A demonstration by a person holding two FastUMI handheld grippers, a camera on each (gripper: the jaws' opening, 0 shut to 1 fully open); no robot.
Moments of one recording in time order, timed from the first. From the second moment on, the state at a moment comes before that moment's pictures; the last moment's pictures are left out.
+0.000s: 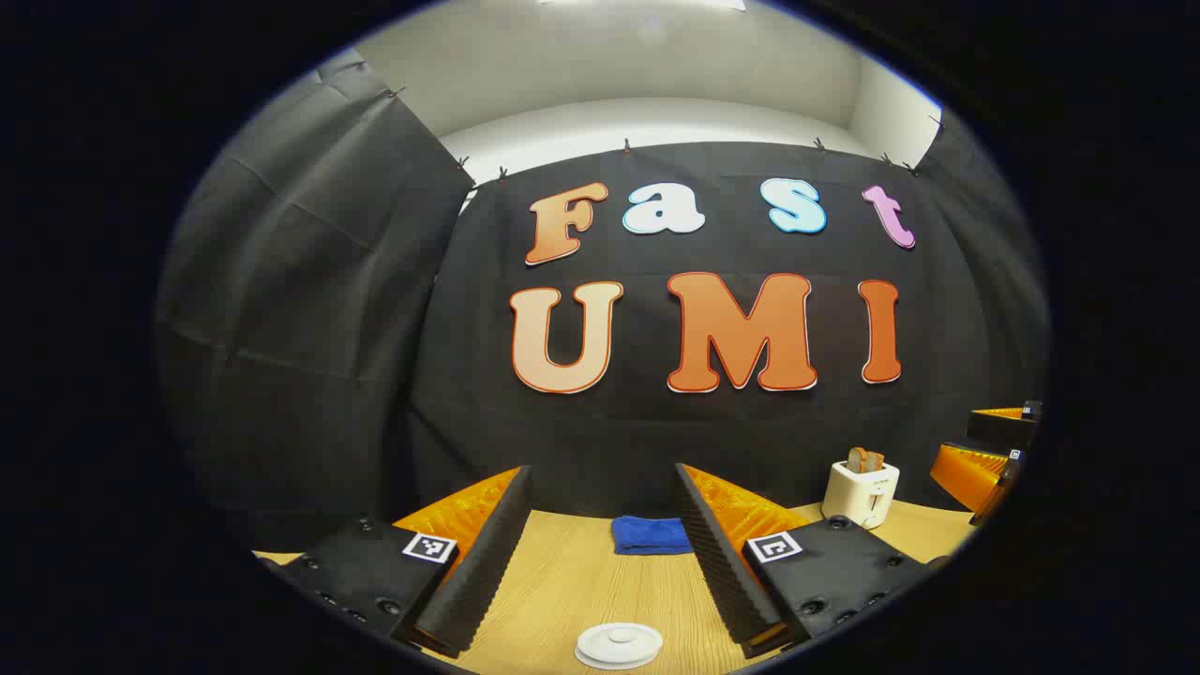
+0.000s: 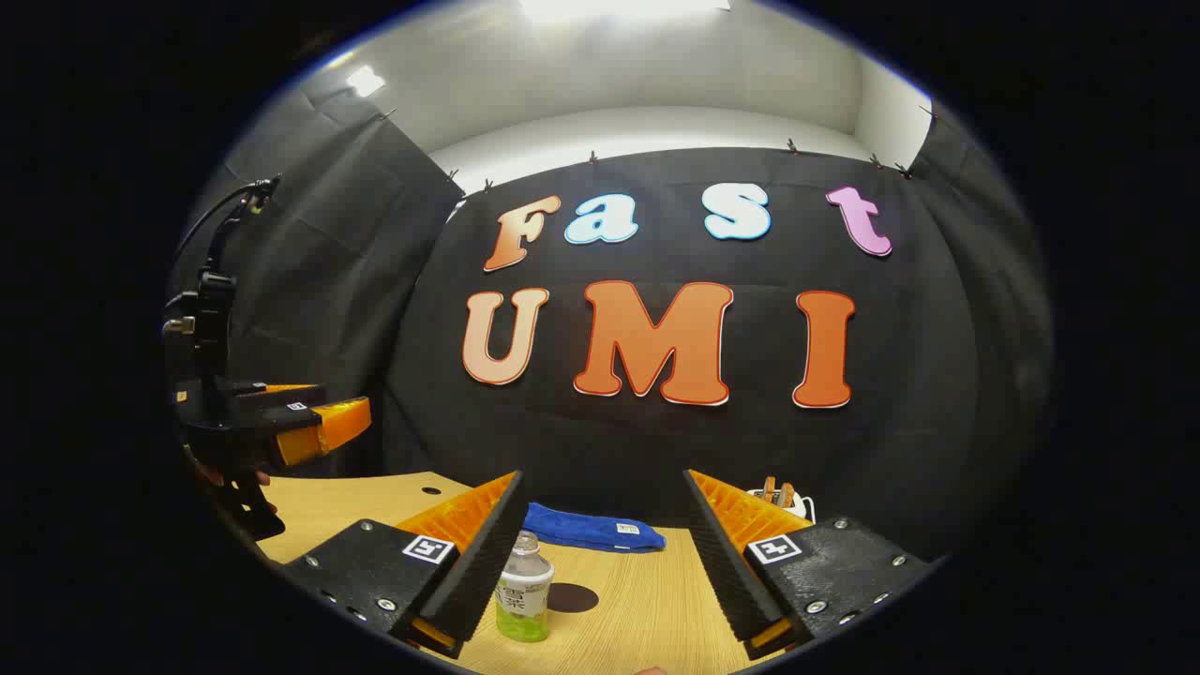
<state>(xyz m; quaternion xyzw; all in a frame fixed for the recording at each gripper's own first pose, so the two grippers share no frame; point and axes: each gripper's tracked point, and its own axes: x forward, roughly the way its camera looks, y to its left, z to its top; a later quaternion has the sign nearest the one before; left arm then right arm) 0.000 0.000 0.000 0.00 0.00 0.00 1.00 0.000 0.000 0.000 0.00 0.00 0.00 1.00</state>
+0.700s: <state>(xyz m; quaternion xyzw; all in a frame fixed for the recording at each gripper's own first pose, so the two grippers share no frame) 0.000 -0.004 -0.015 0.02 0.01 0.00 1.00 -0.007 -0.007 -0.009 0.01 0.01 -0.01 1.00</state>
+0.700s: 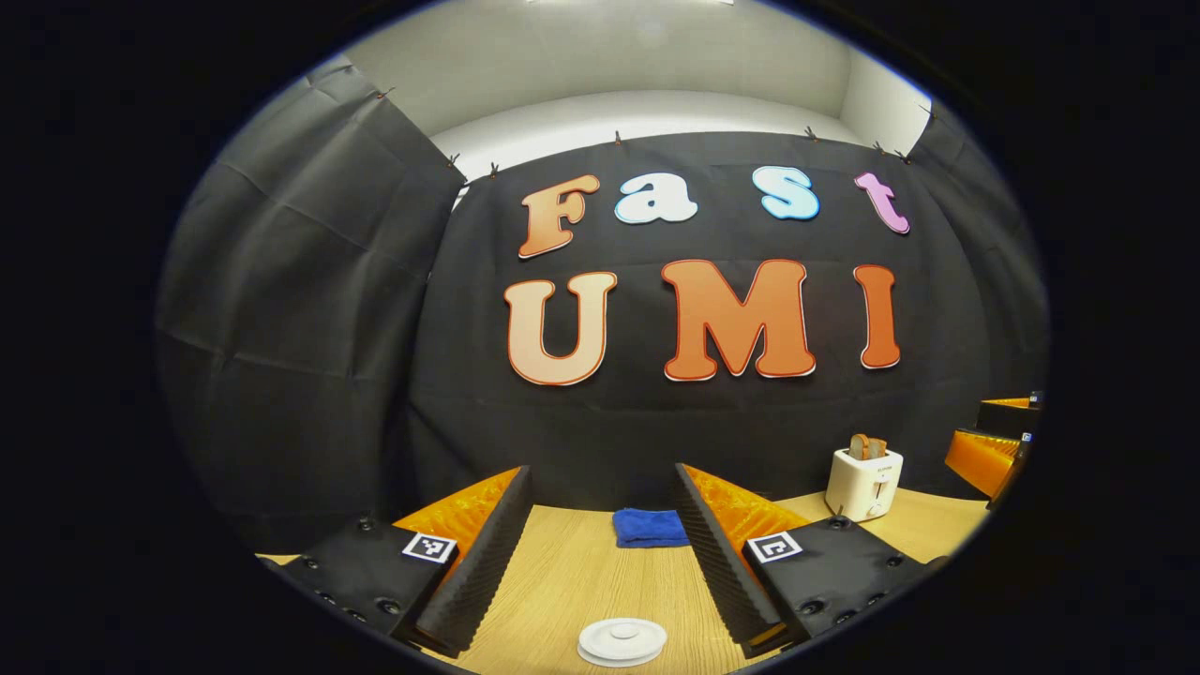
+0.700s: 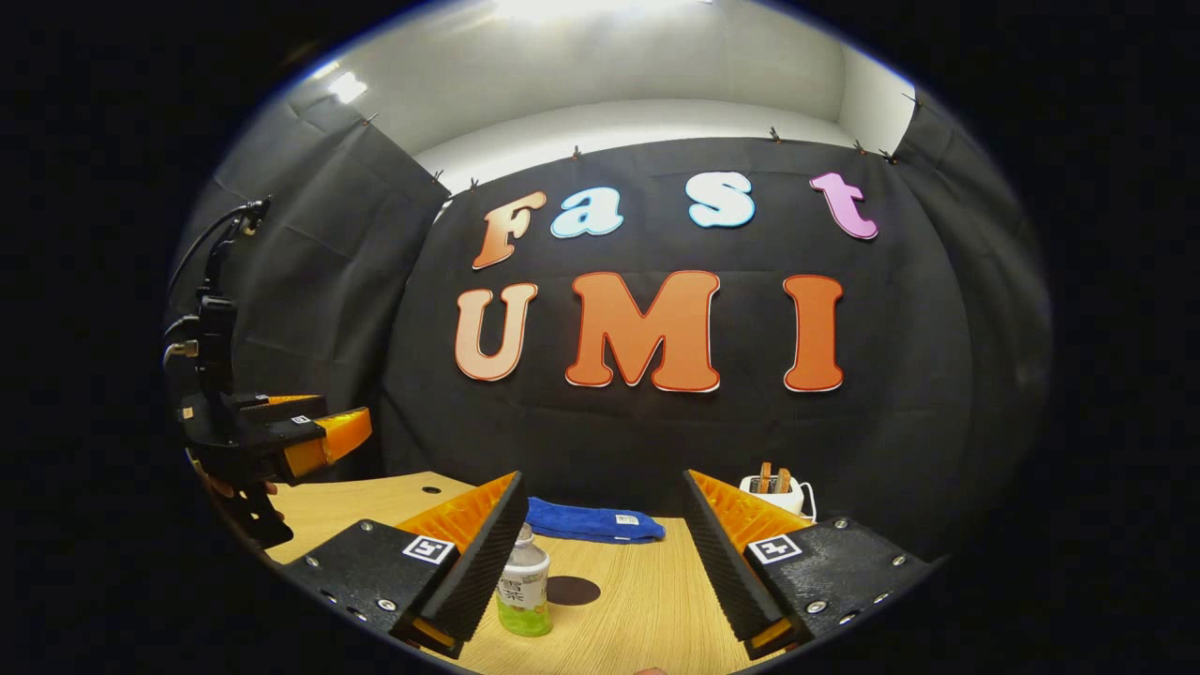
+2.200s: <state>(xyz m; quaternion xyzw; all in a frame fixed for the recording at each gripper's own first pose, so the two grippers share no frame) 0.002 -0.032 -0.195 0.03 0.17 -0.10 0.98 0.010 0.031 -0.107 0.04 0.09 0.05 0.99</state>
